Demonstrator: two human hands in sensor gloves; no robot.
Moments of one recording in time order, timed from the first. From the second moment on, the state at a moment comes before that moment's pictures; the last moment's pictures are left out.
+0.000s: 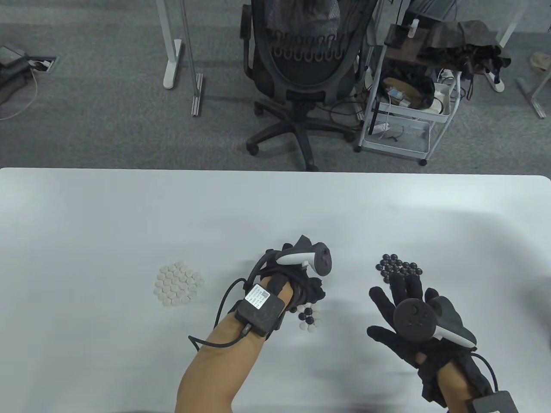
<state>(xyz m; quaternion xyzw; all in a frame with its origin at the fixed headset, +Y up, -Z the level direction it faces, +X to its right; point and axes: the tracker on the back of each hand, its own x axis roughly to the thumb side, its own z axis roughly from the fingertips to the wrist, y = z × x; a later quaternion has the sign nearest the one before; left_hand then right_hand) 0.017 -0.751 -0.401 -0.42 -0.21 0.00 0.88 0.248 -0.694 -0.258 0.20 0.19 0.96 0.10</state>
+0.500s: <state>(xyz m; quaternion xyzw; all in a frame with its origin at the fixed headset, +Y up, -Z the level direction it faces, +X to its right) -0.125 -0.734 -0.422 -0.43 -0.01 0.01 0.90 0.249 -0.693 -0.258 0.20 0.19 0.96 0.10</state>
